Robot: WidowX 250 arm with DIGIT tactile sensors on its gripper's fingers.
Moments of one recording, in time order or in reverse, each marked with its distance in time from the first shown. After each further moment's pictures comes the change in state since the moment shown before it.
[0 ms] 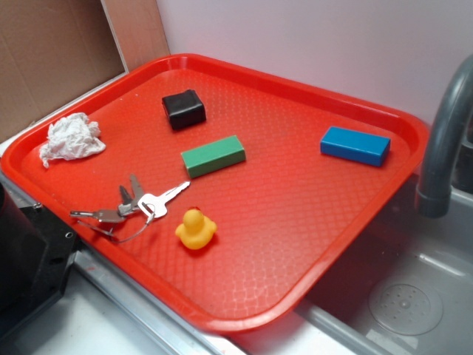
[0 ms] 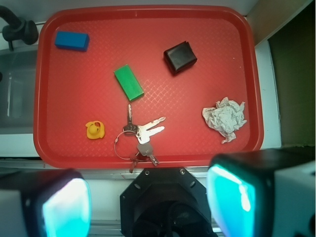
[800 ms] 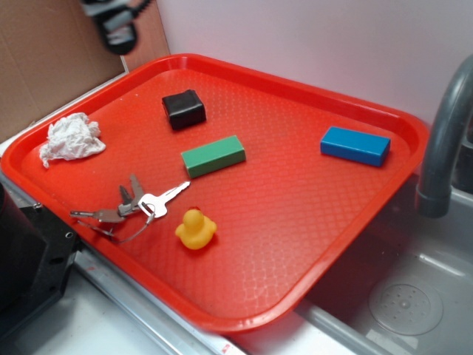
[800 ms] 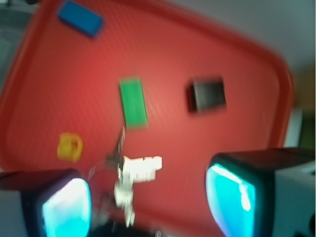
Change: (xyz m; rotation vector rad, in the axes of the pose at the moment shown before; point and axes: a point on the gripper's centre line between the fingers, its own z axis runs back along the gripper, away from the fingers) arm 0.072 -0.019 -0.081 0.050 -0.021 -0.487
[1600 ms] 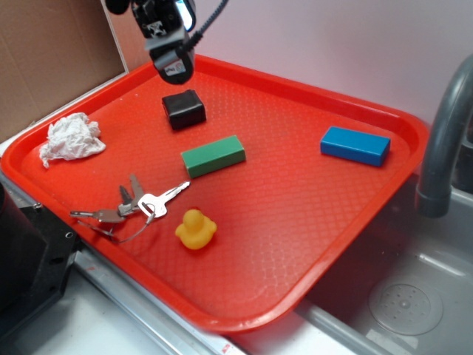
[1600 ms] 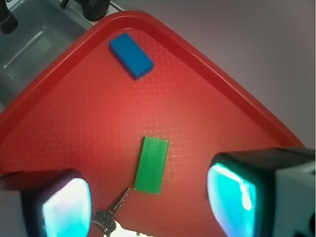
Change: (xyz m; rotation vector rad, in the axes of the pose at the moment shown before) arm 0.025 -0.006 -0.022 -0.040 -0.123 -0.240
